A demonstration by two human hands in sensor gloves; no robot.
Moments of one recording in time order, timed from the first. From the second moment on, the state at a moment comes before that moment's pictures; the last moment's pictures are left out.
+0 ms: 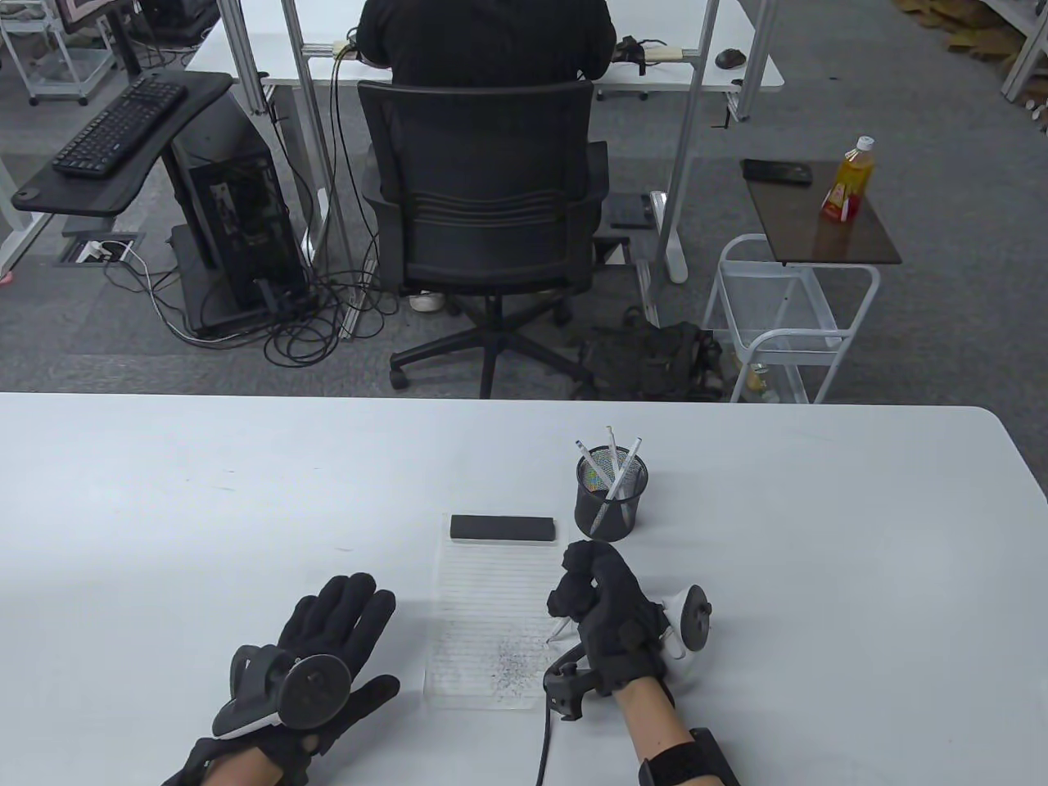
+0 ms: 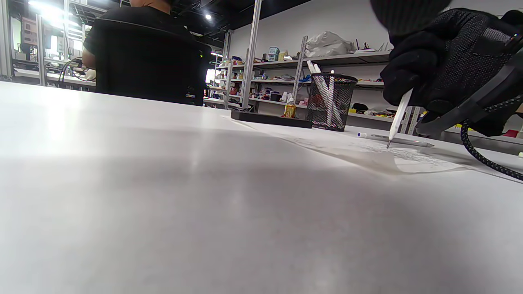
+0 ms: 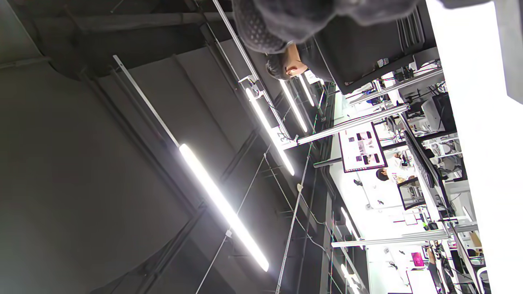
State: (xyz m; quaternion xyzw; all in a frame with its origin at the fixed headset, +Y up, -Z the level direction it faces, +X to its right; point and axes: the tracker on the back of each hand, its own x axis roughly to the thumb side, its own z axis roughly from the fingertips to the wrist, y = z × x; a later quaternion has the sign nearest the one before) left_hand -0.245 -0.760 -0.310 0.02 -0.25 0.07 0.97; right_hand 0.110 -0.797 -0.392 0.15 -0.04 0.51 0.85
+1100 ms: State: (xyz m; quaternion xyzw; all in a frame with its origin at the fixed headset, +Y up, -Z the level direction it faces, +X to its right) left_hand -0.243 -0.760 -0.310 0.02 -0.25 0.06 0.97; right_hand 0.127 -0.744 -0.397 0.01 0.11 0.78 0.62
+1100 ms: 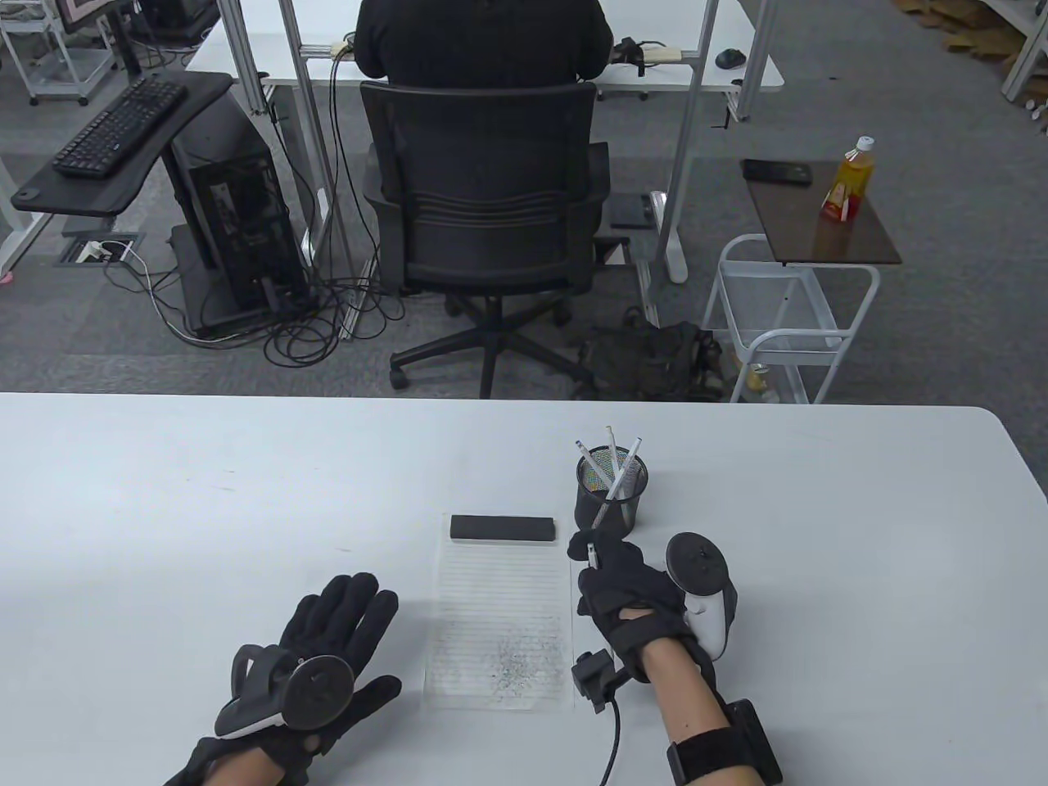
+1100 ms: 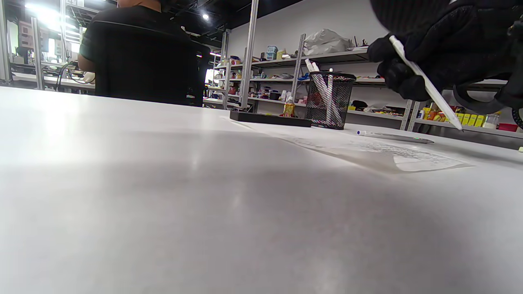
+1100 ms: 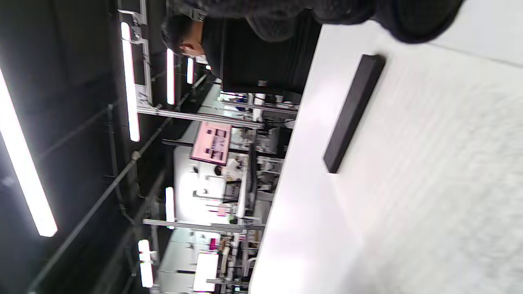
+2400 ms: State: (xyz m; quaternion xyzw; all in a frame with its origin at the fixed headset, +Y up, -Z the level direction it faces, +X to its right) left_hand -0.241 -0.760 -0.309 0.02 -0.26 0.06 0.96; right_hand 0.074 -0.765 -0.421 -0.07 0.11 0.99 0.04
